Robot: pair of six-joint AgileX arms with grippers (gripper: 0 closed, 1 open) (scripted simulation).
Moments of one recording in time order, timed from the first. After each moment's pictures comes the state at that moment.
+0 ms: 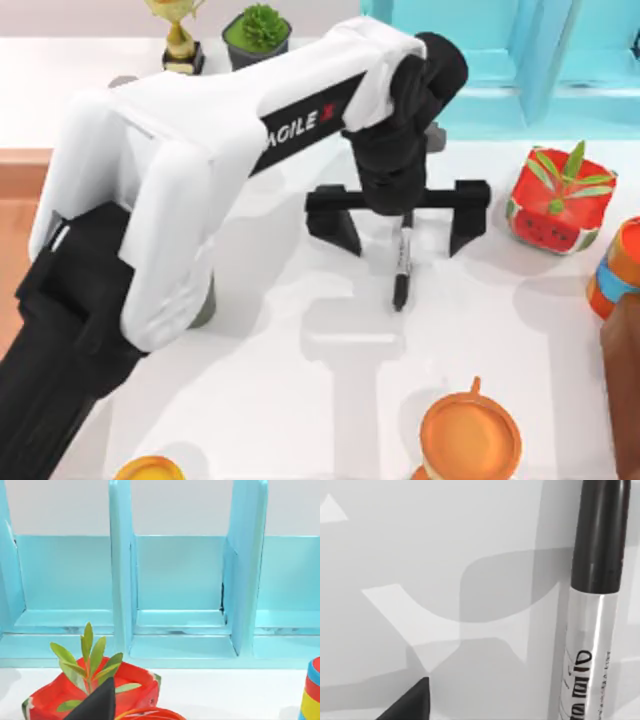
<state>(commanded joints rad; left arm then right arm) -0.71 2.67 2.28 -1.09 0.18 -0.53 0.00 0.00 0.00 0.00 0.00 0.00</state>
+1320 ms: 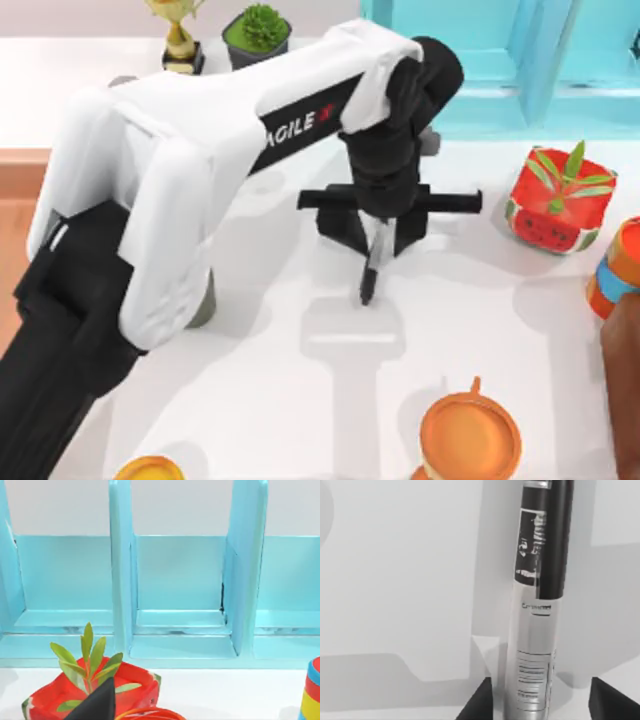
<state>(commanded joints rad) -0.71 2.67 2.28 -1.09 0.18 -0.53 0.00 0.00 0.00 0.00 0.00 0.00</state>
